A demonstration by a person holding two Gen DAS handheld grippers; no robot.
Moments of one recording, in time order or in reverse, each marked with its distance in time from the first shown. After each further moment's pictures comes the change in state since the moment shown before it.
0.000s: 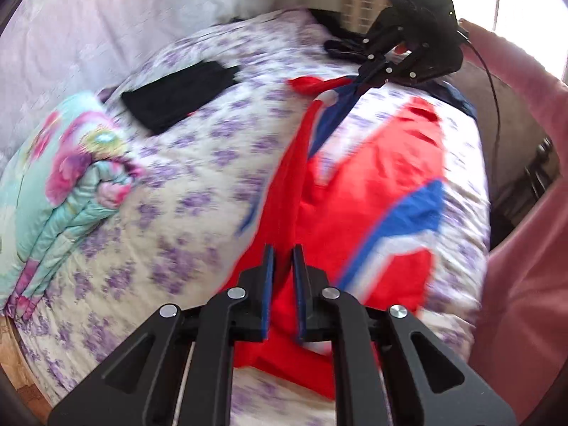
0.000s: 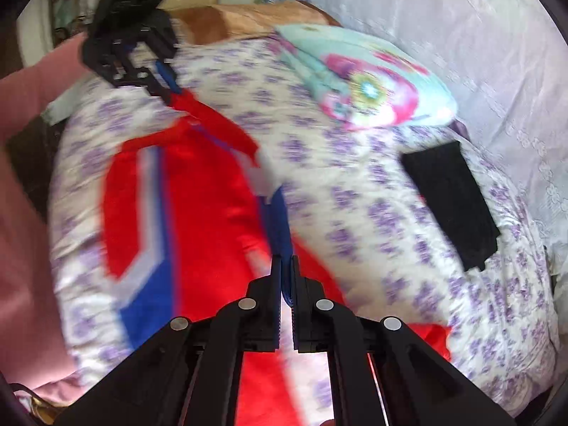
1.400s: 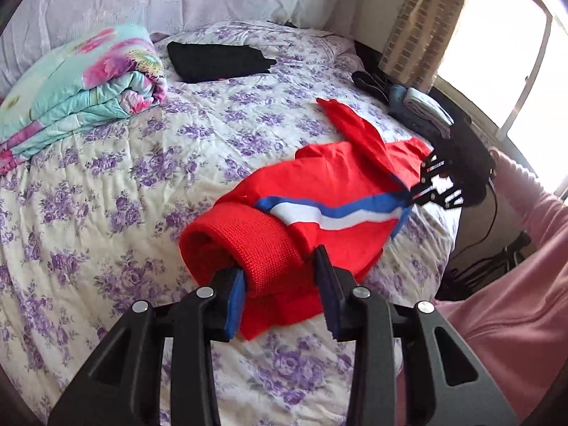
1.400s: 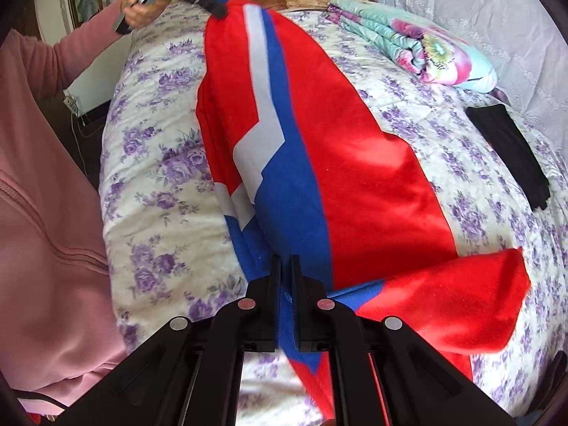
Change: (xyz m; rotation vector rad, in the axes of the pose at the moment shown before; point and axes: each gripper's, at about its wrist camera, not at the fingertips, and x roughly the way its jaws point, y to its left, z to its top) left arm -0.025 -0.021 -0.087 -0.370 -0.085 -0.031; right arm 0.028 0.116 -0.085 0.044 0.027 0.090
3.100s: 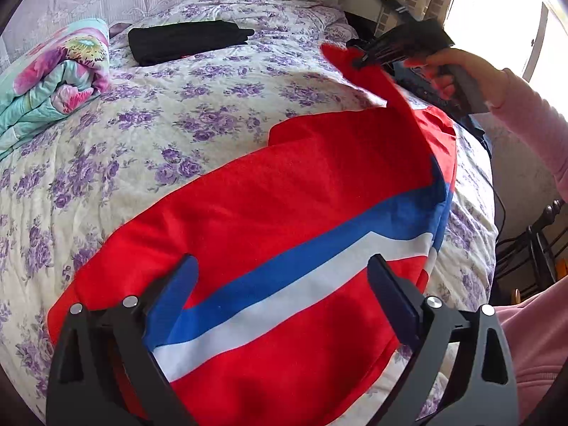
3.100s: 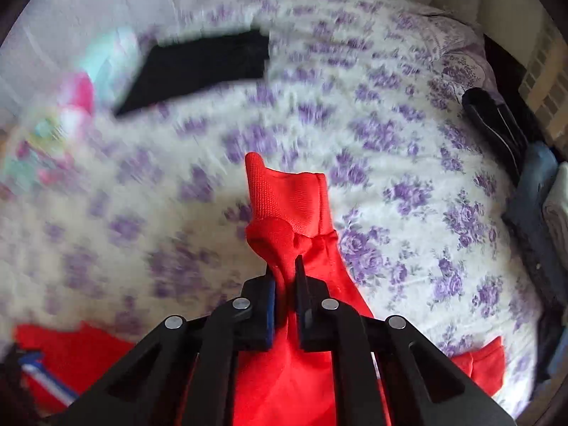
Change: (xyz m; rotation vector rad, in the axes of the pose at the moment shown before) left arm 0.128 -0.010 0.015 0.077 0.042 0.005; right arm -0.033 -0.238 -0.037 1.226 -0.020 -0.485
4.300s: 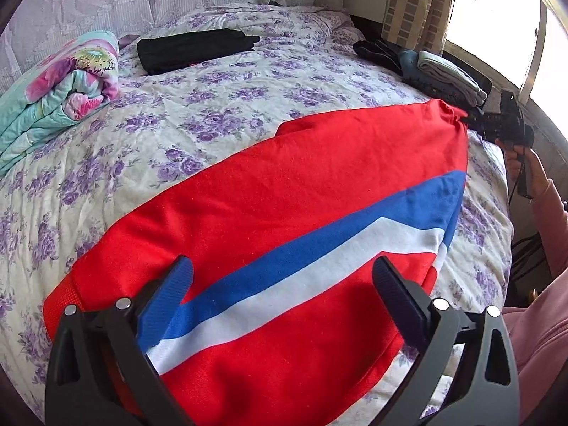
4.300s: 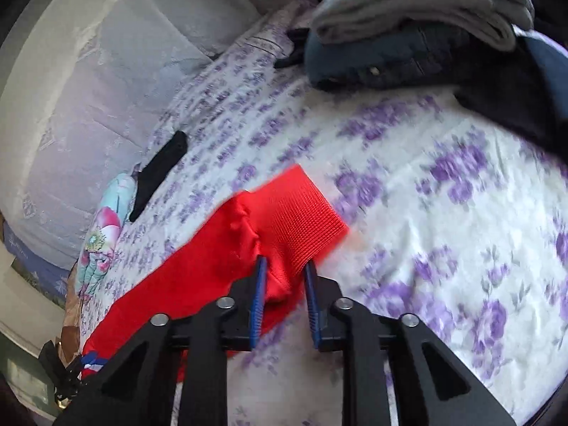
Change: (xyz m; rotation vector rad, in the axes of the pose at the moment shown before) left arm 0.002 -0.015 -0.011 0.018 -0.038 0.086; right arm -0.015 -0.242 -0.192 0.517 -0.253 0.268
